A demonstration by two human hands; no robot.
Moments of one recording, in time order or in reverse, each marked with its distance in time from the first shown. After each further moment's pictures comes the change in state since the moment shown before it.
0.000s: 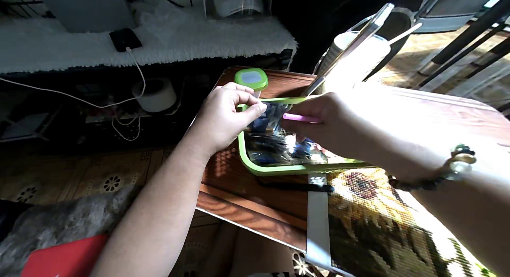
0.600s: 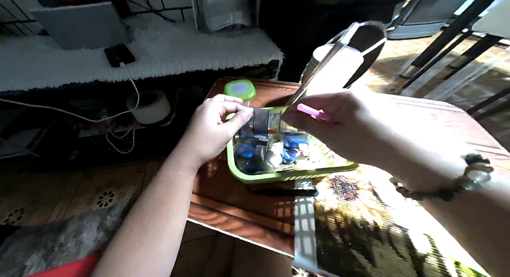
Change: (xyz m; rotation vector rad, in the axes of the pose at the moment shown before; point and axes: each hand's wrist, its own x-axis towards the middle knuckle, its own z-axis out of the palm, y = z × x) left_hand -0.001 -0.002 -0.001 -0.061 0.016 0.014; right_hand -0.019 0.009 -0.011 0.215 0.247 -0.102
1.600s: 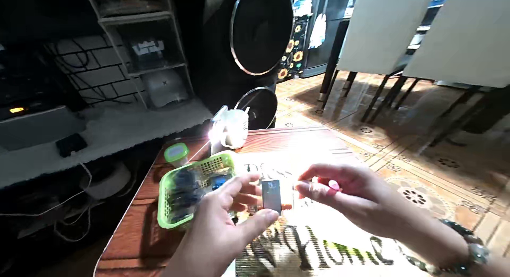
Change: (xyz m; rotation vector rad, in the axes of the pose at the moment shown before) left_hand -0.045 0.128 0.085 -0.461 -0.226 0.158; right_hand -0.152 0.024 -0.082 0.287 0.218 -0.015
